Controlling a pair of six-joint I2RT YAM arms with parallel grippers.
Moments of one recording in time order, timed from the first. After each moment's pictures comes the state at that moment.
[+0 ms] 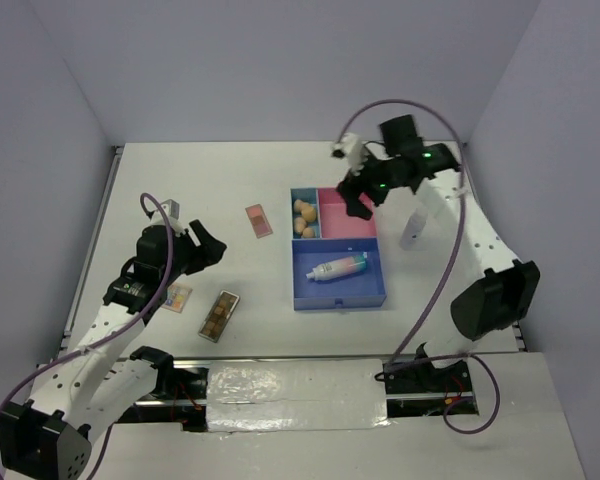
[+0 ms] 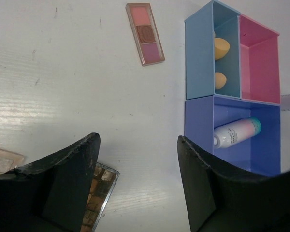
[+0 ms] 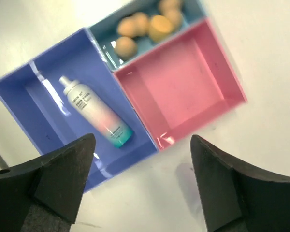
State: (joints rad) left arm -0.28 0.81 0.62 -0.31 0.00 -0.64; right arm 0.40 1.60 1.68 -1.02 -0.34 -0.66
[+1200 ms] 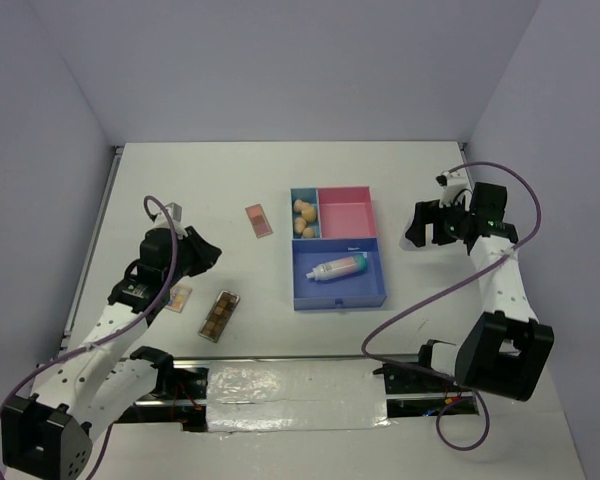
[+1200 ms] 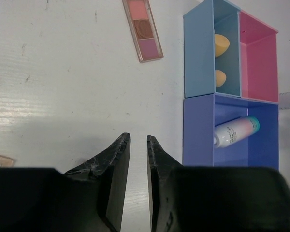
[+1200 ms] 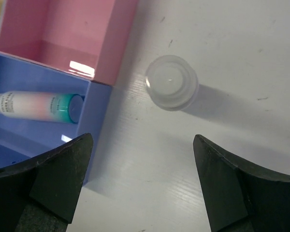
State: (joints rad) left arm -0.27 0.82 0.57 -0.24 0.03 -0.66; right arm -0.29 1.19 0.95 -0.56 -0.55 -0.30
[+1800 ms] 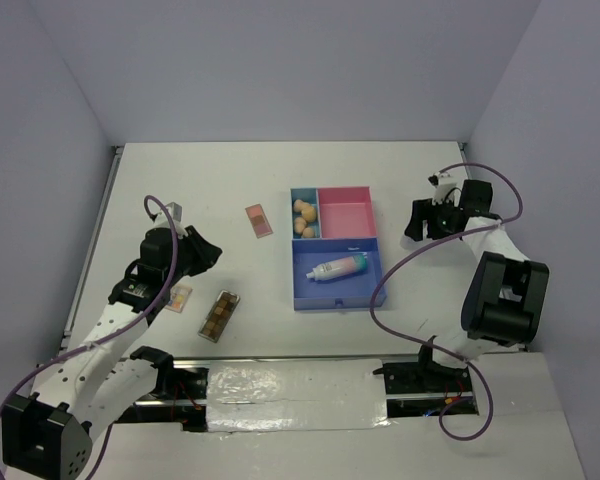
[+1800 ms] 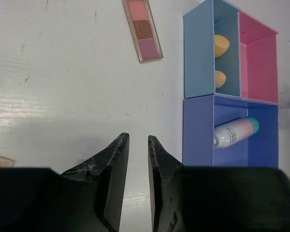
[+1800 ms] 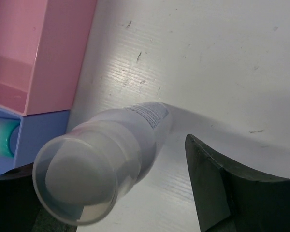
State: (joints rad) left arm -0.27 0.83 0.57 -0.23 0.03 -0.66; right arm -0.29 1.52 0.94 -0.32 -0.52 -0.32
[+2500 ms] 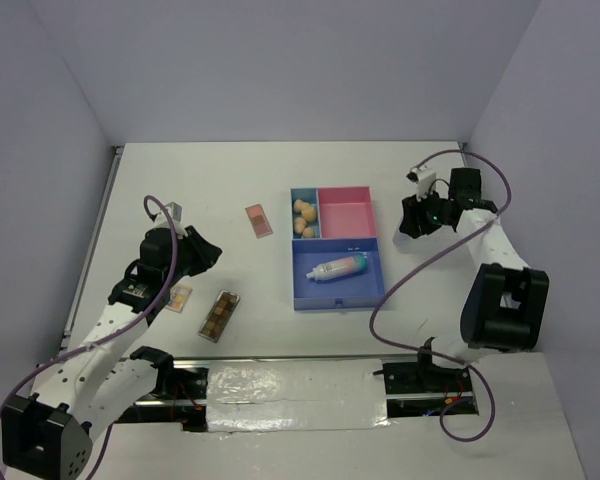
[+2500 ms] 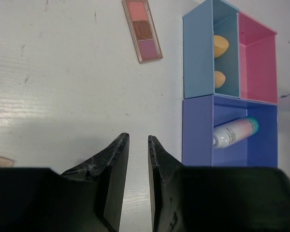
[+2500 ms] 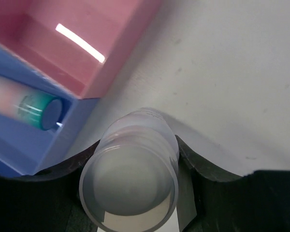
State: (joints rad) left arm -0.27 0.83 0.57 -0.23 0.03 -0.67; right arm -0.20 1.50 1.04 -0.48 -0.55 -0.53
